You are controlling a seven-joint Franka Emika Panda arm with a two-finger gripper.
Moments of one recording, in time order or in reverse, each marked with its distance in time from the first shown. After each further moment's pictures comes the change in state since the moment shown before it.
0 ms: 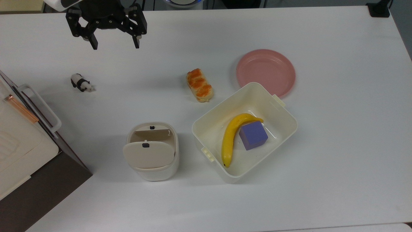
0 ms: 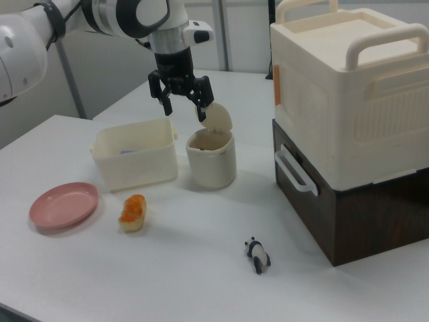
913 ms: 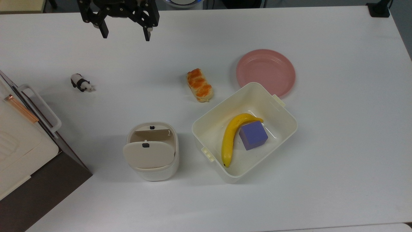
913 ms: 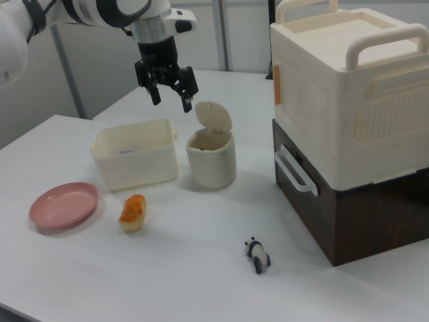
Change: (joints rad) arm 0.036 -0.055 0.000 -0.022 0.006 0.000 0.136
